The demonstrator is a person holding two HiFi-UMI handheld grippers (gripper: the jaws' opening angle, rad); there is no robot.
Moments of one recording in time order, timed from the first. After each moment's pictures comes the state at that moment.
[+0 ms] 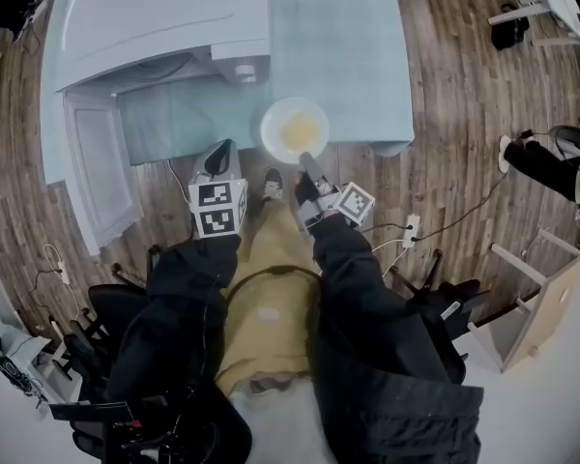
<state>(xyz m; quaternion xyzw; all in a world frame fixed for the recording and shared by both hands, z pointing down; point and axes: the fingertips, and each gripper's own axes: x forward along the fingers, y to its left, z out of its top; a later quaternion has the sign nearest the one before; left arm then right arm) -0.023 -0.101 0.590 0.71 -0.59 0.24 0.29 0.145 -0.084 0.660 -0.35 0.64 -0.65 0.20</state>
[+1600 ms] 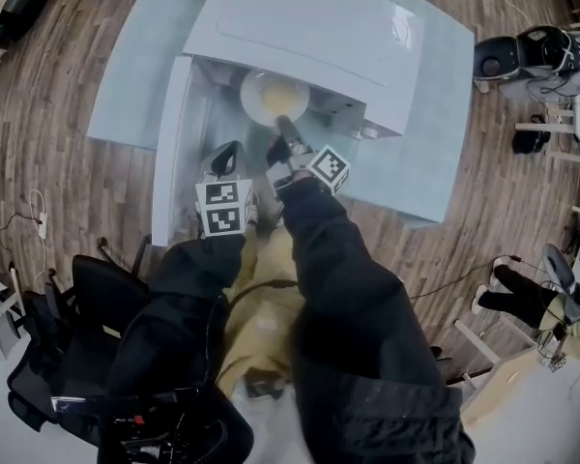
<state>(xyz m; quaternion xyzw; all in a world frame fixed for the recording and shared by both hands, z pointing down) -0.229 -0.102 0.569 0.63 -0.70 0.16 0.31 -0.161 -0.196 0.623 -0.27 0.66 -0.68 0.16</state>
